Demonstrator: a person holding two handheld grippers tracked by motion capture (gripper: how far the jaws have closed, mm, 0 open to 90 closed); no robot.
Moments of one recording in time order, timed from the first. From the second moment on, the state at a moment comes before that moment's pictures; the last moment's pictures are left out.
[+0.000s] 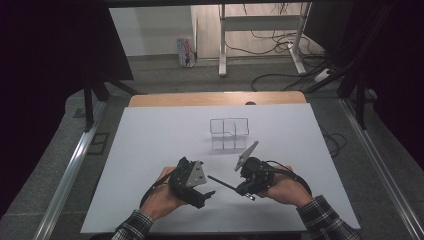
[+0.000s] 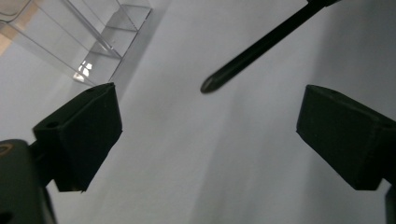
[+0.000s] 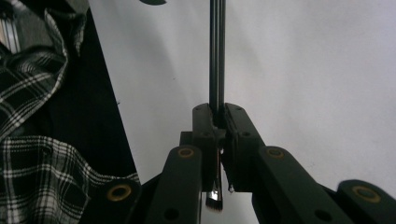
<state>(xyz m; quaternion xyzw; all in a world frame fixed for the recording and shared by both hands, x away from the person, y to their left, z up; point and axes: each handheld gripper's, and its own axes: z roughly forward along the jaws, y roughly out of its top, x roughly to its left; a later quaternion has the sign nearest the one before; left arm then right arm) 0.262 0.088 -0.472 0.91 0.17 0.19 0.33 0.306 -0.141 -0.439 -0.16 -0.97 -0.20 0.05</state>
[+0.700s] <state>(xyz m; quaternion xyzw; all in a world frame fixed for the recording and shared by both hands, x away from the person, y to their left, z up) 0.260 0.075 -0.481 0.93 0.08 0.19 0.31 0.306 -0.129 -0.445 -0.14 -0.98 -0.15 0.07</state>
